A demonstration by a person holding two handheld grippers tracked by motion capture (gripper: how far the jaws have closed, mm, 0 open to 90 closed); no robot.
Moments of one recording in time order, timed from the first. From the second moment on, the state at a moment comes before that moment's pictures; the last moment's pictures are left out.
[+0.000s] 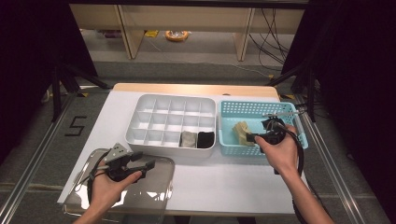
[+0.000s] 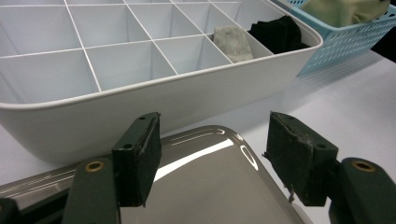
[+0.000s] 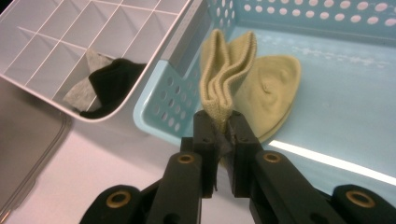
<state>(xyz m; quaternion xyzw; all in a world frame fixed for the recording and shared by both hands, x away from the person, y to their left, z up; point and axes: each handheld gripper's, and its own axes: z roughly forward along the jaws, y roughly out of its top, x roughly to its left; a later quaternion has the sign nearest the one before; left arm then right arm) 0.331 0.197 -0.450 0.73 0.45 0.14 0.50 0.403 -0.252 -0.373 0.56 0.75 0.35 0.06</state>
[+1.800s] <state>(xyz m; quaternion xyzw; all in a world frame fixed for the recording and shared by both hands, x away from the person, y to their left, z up) 0.329 0.193 -0.452 0.73 0.45 0.15 0.49 0.344 -0.236 -0.404 0.52 0.81 0.28 0.05</state>
